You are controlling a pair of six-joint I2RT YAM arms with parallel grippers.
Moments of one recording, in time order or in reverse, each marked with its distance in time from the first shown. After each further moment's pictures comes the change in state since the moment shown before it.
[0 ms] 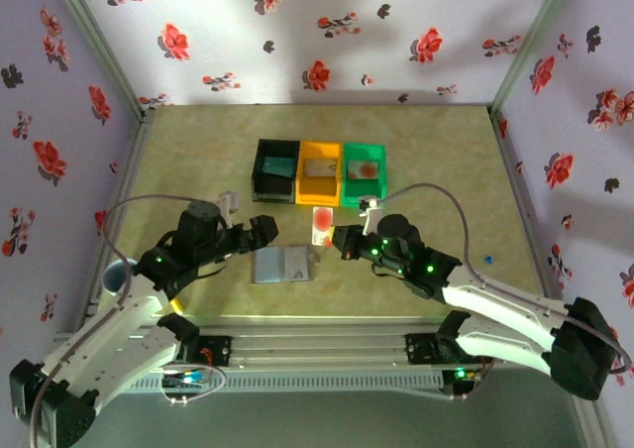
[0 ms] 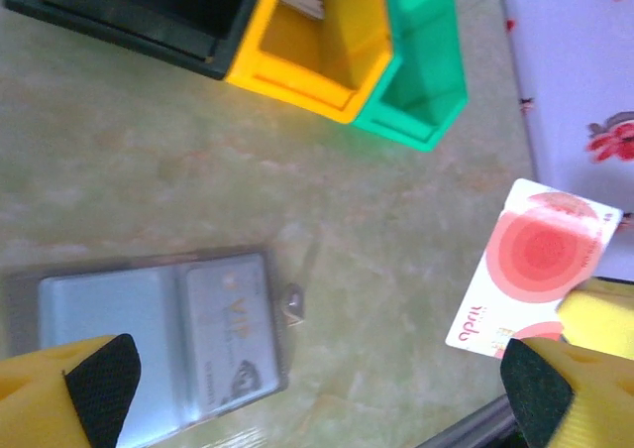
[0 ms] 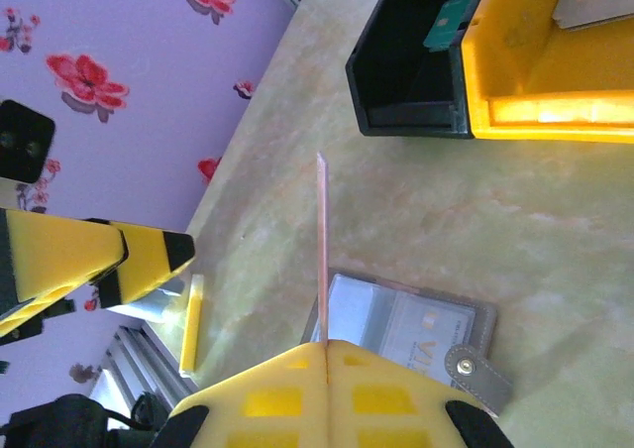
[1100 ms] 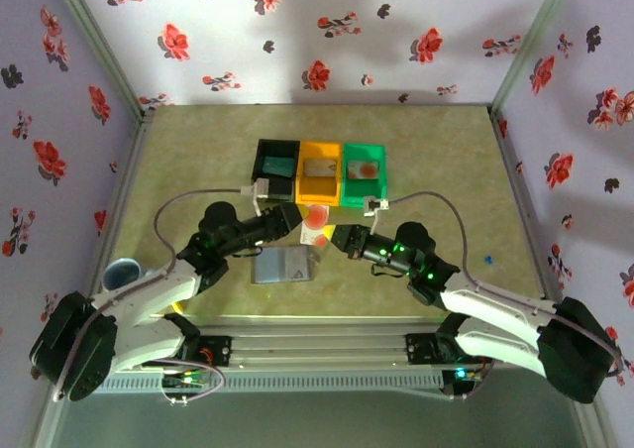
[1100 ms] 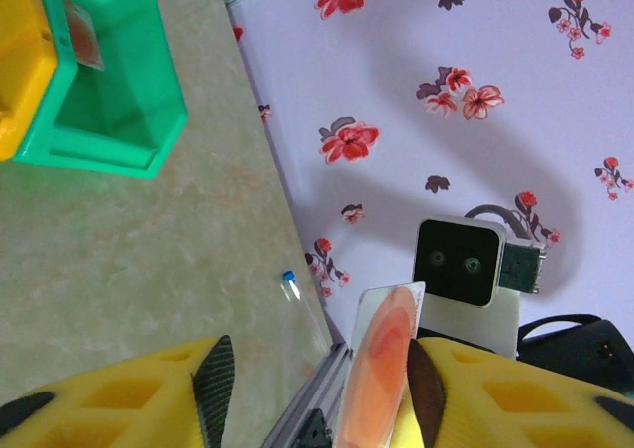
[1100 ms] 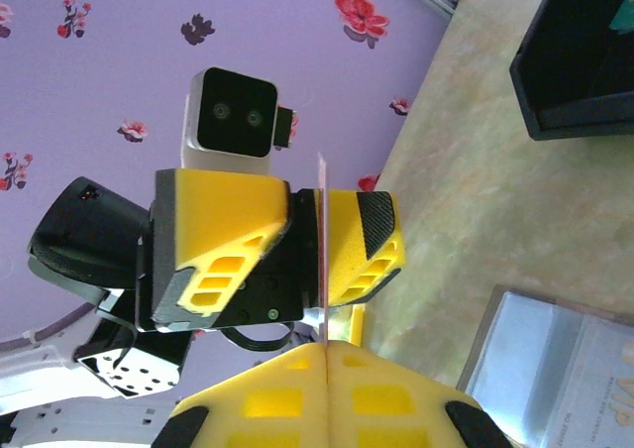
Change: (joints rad) left arm -0.084 0.315 -0.169 0.966 0.257 -0.297; right arm -0.063 0.021 -0.149 0.470 -0.262 0.225
